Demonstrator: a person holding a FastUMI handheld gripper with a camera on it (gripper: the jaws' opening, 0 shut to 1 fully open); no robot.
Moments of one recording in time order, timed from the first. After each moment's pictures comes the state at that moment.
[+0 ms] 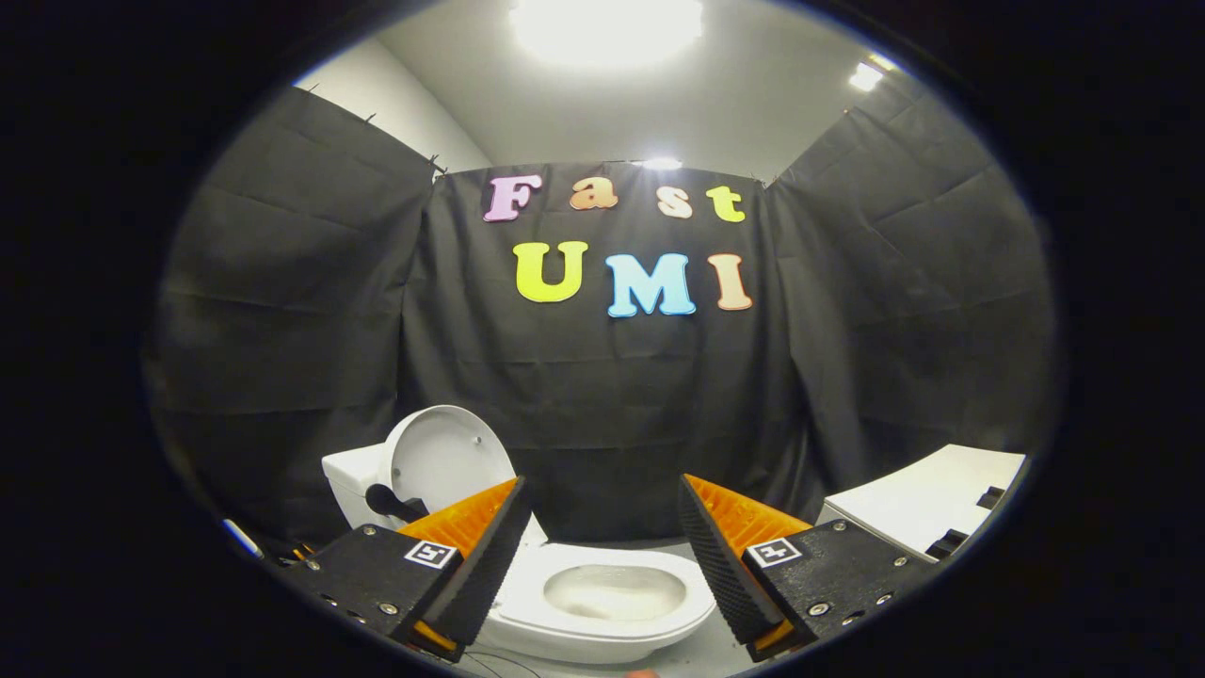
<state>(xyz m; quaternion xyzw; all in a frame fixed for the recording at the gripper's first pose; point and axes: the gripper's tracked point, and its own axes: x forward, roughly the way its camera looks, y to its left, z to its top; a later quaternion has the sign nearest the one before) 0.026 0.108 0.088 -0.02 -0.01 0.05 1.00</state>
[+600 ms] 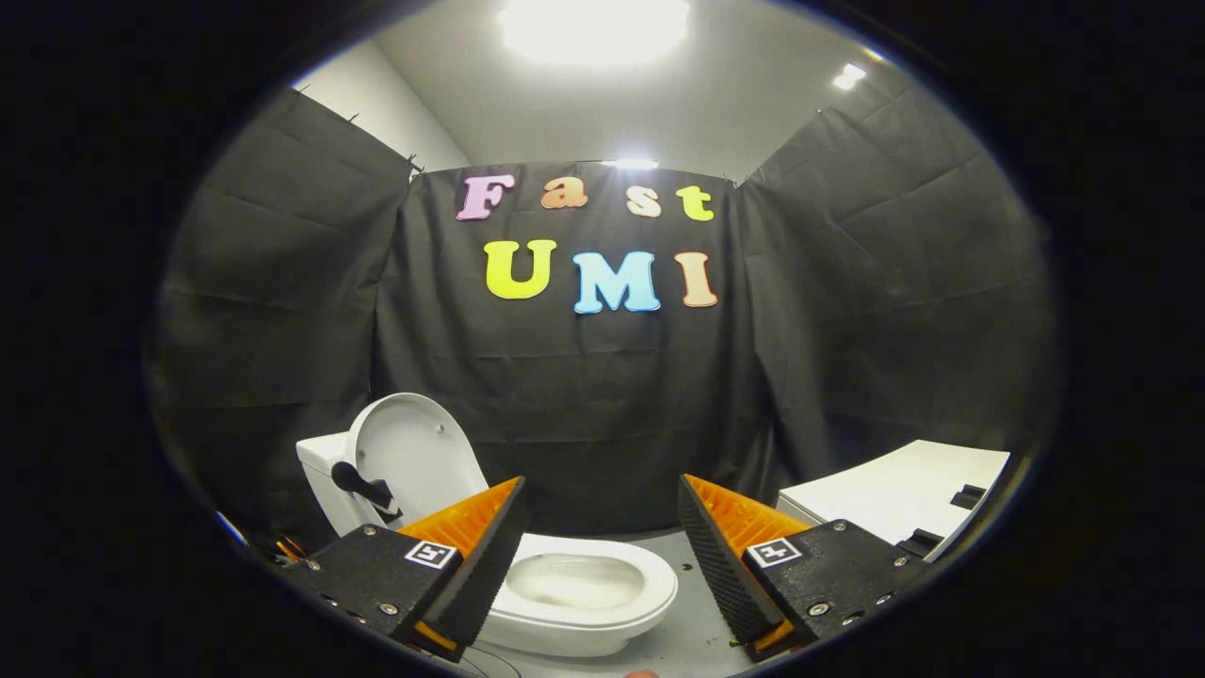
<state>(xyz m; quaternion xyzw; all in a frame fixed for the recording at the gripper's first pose) 0.011 0.051 0.068 -0.03 -0.01 0.01 1.00</state>
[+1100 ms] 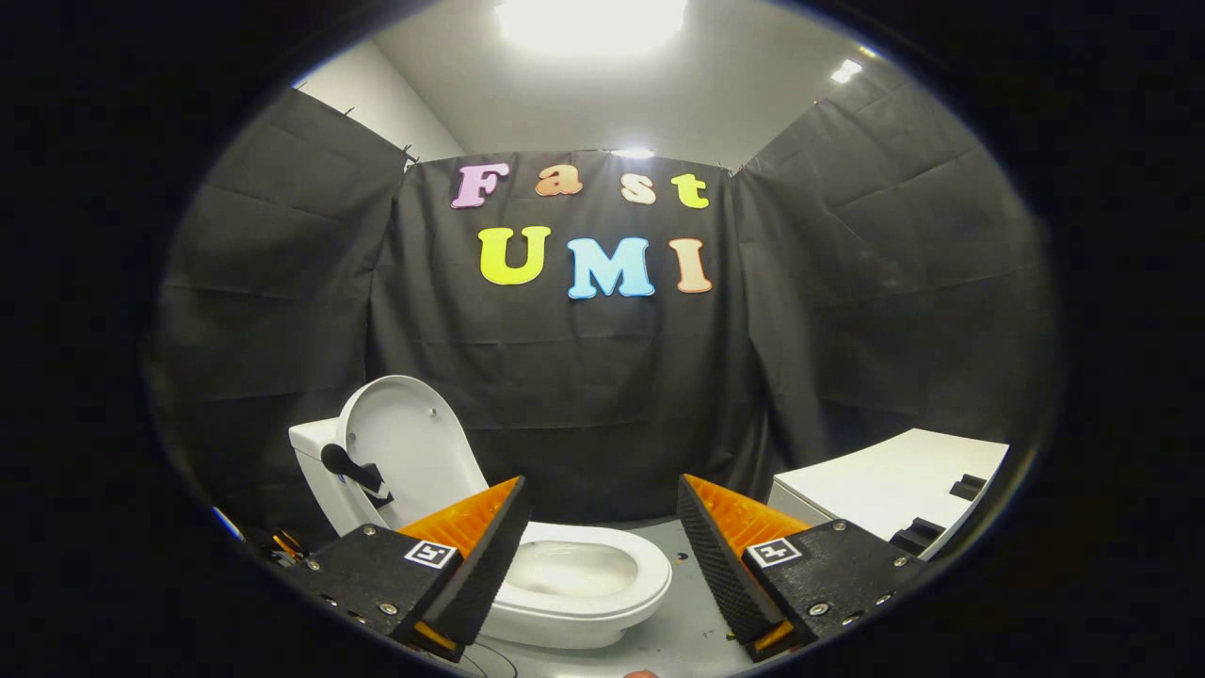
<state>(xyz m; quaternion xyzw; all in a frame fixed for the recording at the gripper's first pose) 0.012 0.051 0.048 -0.02 0.01 0.01 1.00</state>
